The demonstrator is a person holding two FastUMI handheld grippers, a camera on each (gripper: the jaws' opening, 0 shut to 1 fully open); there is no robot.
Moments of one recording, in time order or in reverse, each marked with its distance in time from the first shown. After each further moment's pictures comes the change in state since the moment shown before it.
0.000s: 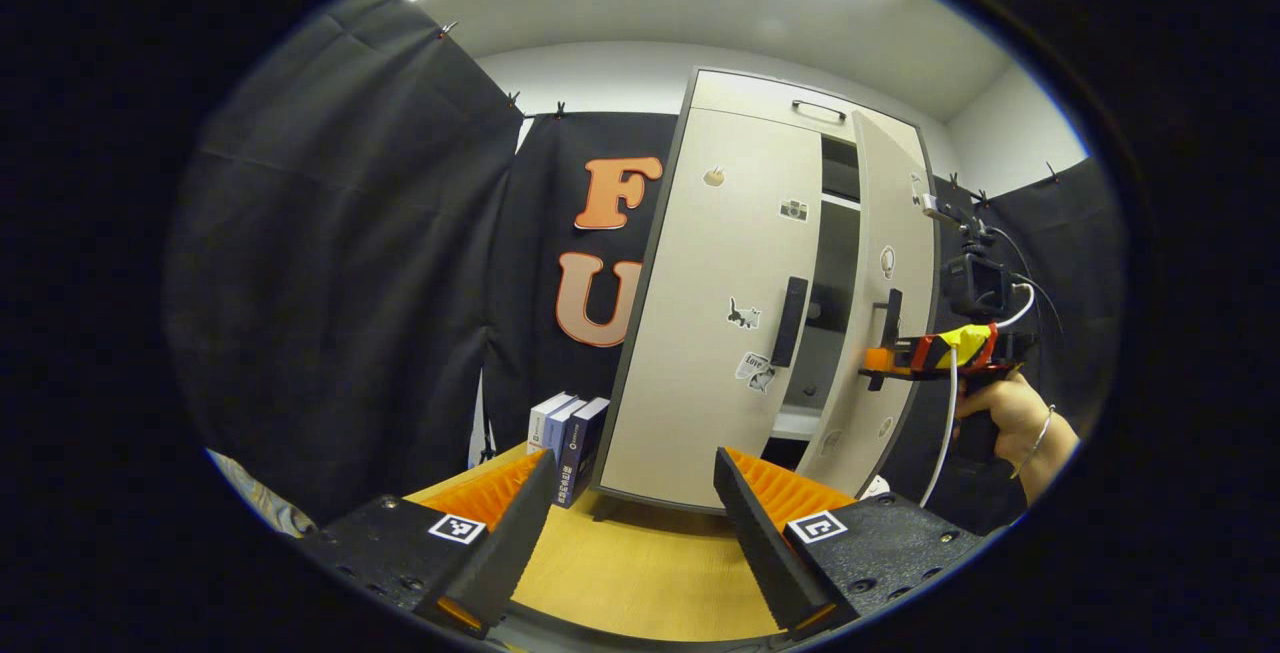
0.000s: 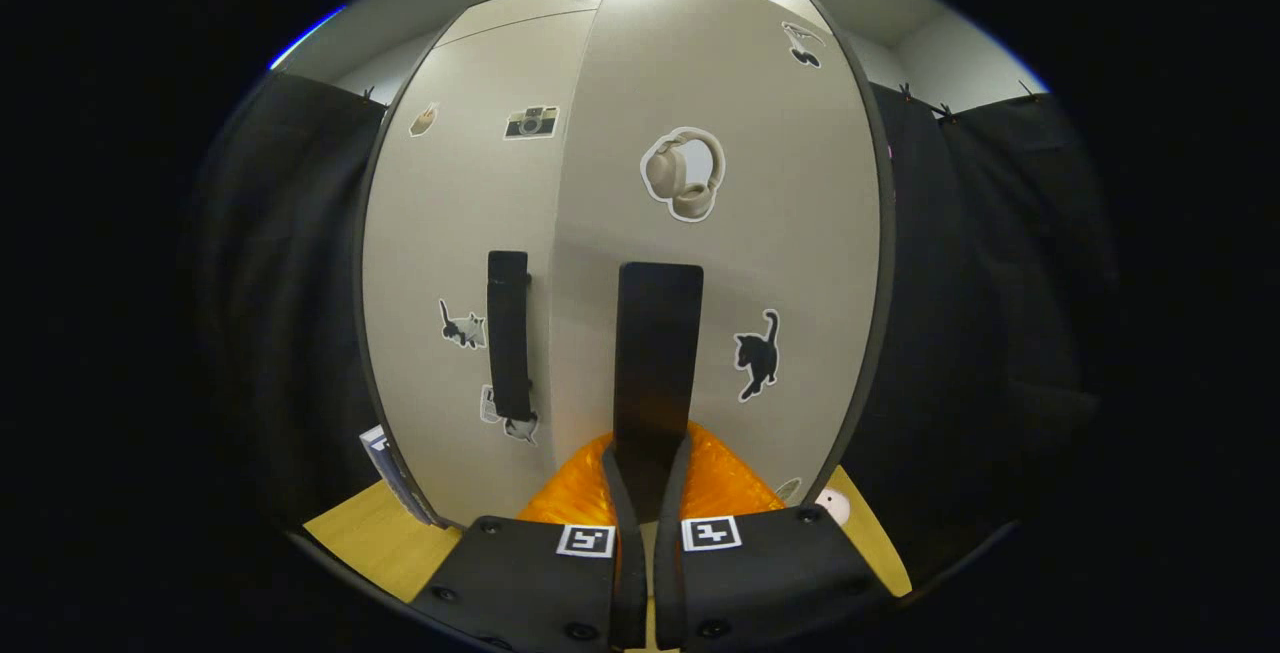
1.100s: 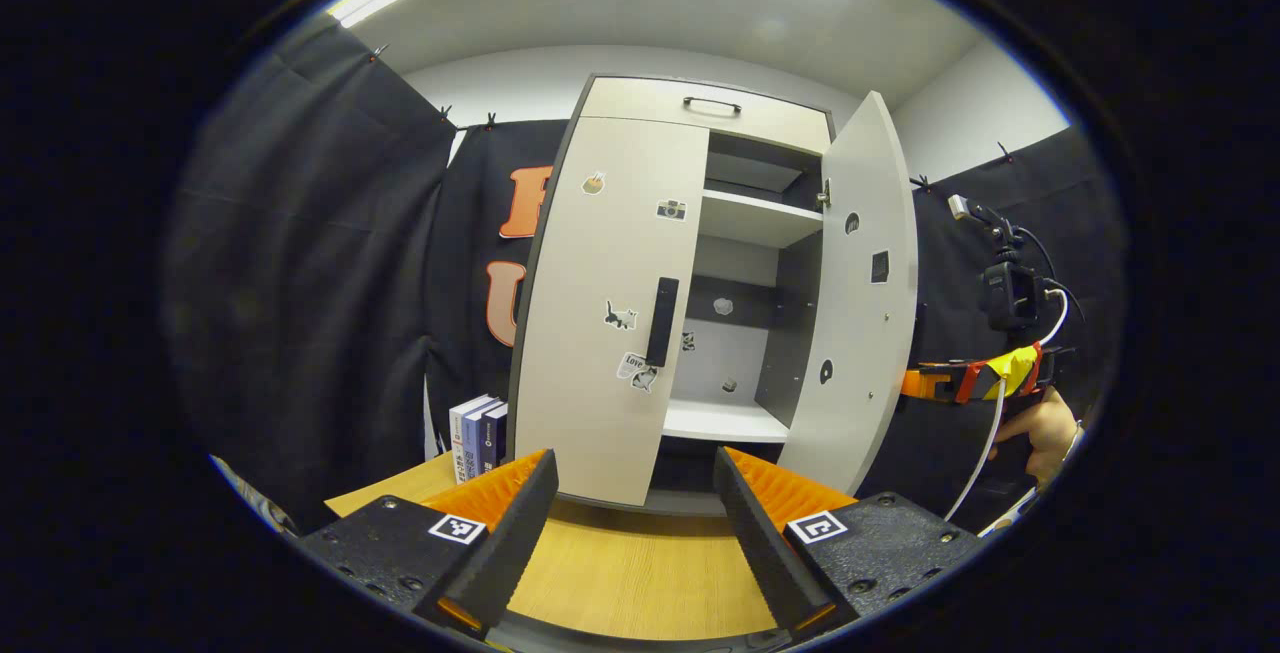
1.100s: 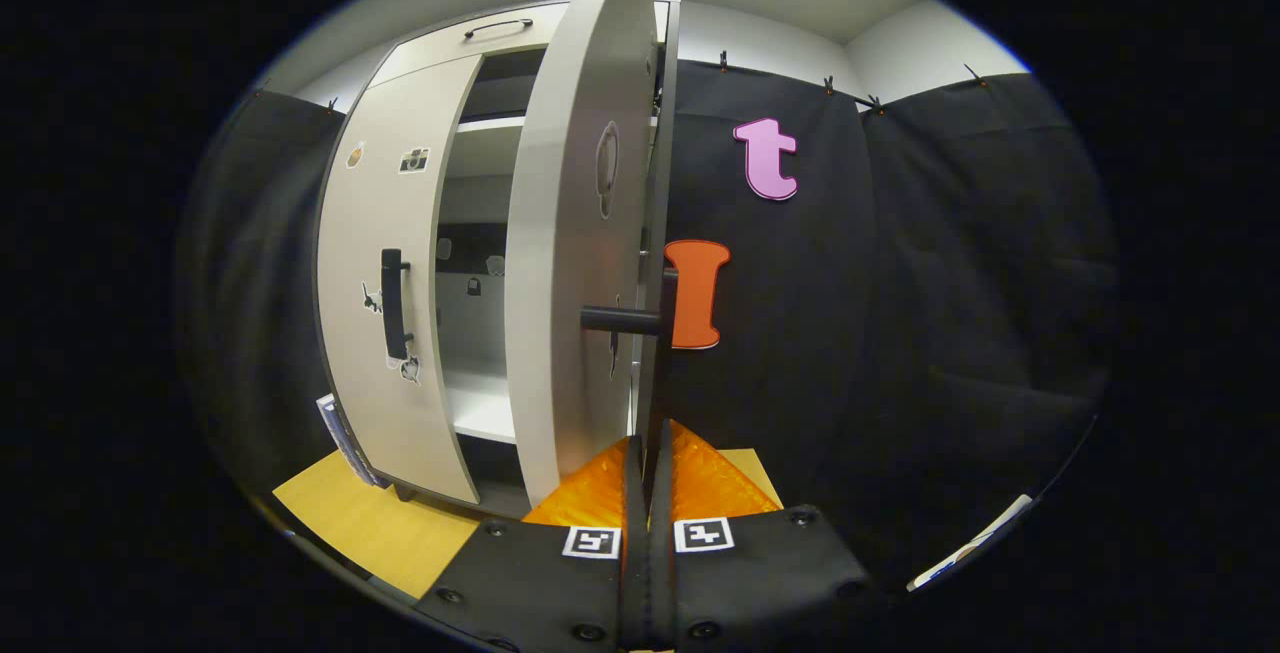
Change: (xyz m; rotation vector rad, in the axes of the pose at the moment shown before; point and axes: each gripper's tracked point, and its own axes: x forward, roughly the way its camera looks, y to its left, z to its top) left arm -0.025 -0.150 0.004 0.053 0.004 -0.129; right arm -0.044 -0.088 -0.011 0.011 0.010 -0.102
